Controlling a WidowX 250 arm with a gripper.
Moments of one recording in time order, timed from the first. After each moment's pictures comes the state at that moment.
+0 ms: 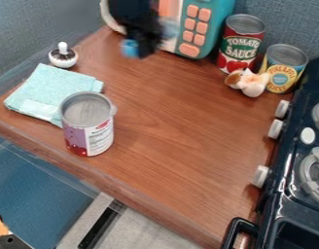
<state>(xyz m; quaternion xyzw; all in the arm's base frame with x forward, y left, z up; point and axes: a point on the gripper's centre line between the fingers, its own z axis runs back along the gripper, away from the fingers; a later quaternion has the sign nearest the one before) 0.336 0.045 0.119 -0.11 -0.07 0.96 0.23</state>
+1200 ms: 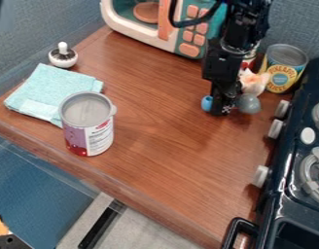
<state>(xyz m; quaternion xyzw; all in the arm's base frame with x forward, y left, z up) 0.394 -0.053 0.031 -0.01 -0.02 0.86 0.51</state>
